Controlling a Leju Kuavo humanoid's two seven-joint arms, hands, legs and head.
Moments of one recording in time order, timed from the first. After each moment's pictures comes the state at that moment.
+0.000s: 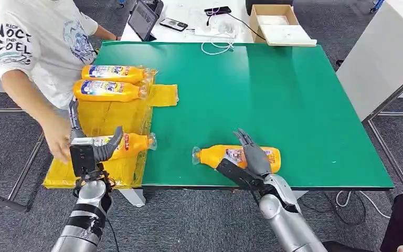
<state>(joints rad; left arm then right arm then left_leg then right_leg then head) -0.32 -0.16 -0.03 -1.12 -0.22 0.56 -0.70 -0.29 -0.04 0.32 -1.10 0.66 -0.10 -0.22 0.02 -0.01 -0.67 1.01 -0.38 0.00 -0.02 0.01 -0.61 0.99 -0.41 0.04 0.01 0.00</state>
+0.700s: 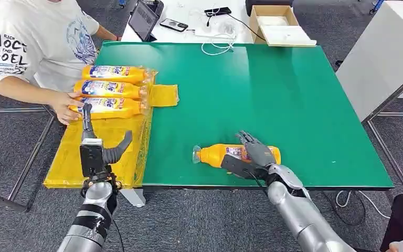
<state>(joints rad) -0.34 -0.18 -0.04 -1.05 -0.22 0.52 -0.70 -0.44 -0.11 0.39 -0.90 0.64 0.04 -0.21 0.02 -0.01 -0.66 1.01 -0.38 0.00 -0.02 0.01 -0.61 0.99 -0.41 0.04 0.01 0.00</state>
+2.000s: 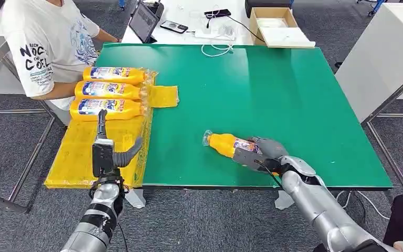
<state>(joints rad) -0.37 -0.20 -0.04 -0.91 -0.22 0.48 -0.70 -0.52 -0.23 0.51 -0.82 0.56 0.16 -0.11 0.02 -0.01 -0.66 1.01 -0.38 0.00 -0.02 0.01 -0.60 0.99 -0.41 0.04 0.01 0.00</state>
